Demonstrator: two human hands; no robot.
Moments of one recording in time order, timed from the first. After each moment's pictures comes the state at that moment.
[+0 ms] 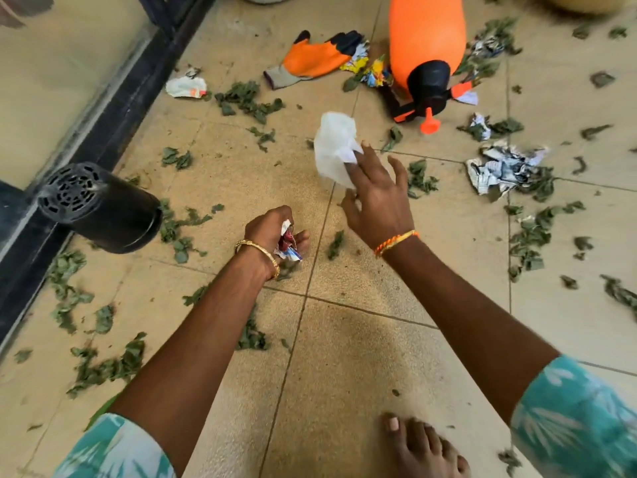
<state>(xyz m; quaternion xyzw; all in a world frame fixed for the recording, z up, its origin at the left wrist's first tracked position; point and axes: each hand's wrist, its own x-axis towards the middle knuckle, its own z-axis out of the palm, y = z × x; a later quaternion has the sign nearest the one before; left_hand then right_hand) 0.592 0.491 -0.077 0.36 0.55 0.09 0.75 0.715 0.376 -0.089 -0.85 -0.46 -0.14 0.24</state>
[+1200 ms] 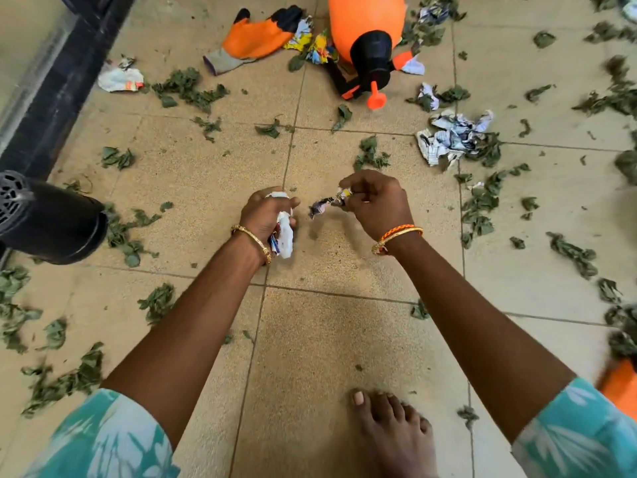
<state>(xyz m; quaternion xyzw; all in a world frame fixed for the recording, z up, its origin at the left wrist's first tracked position) 0.633 0.452 -0.089 0.48 0.46 0.08 0.74 0.729 0.308 -0.091 -0.81 -0.19 0.18 0.52</state>
